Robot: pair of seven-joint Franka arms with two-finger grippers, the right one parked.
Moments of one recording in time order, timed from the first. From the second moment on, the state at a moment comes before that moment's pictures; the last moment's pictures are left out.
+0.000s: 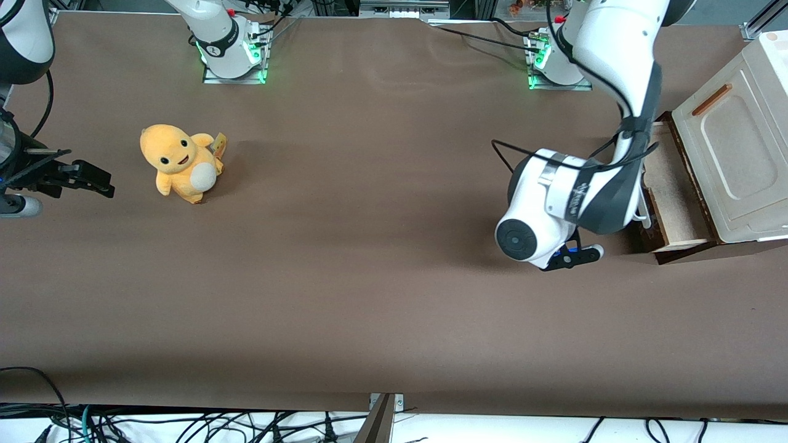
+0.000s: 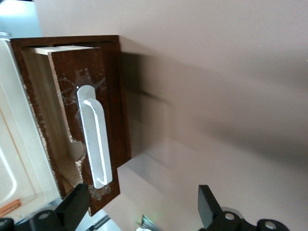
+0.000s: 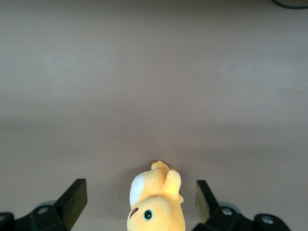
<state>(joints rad) -0.38 0.72 -0.01 -1.19 0.38 1.25 -0.64</state>
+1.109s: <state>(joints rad) -0.15 0.63 -0.05 -1.00 0.14 1.30 -0.43</state>
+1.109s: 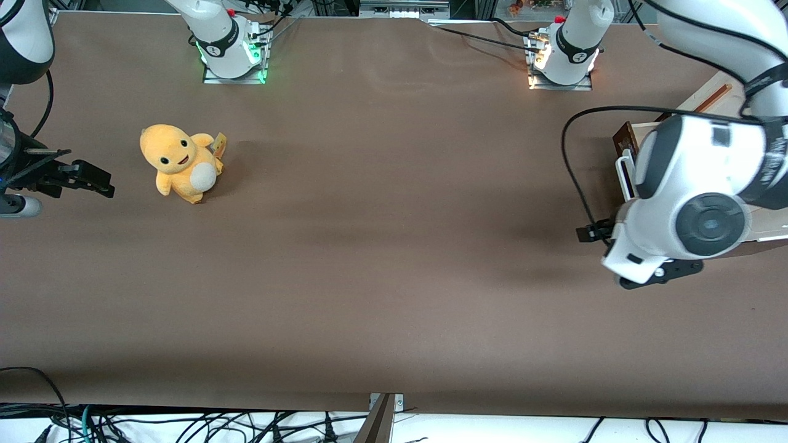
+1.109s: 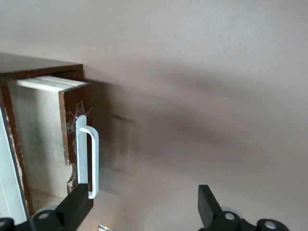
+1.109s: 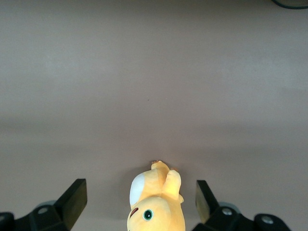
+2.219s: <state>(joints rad) -0.04 0.55 -0.05 -1.09 0.07 1.44 -0.17</state>
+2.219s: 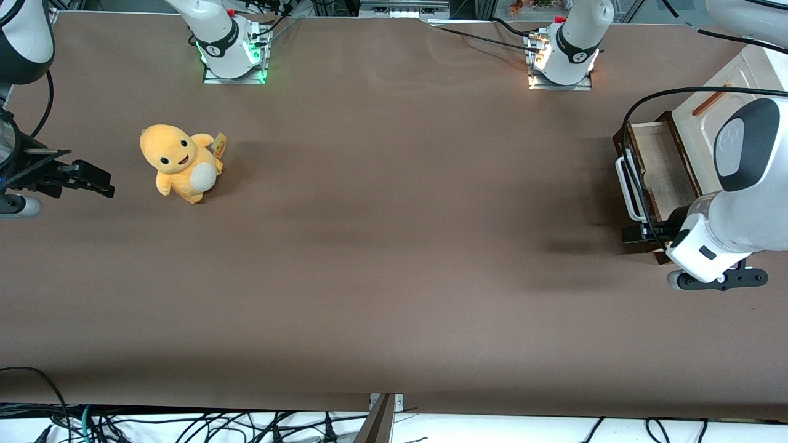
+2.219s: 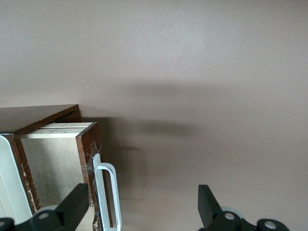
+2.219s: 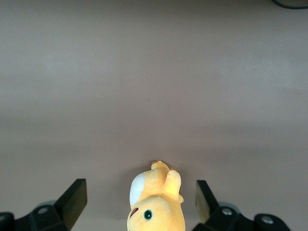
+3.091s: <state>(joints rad) -0.03 0.50 -0.05 -1.20 0.03 1.63 -0.10</state>
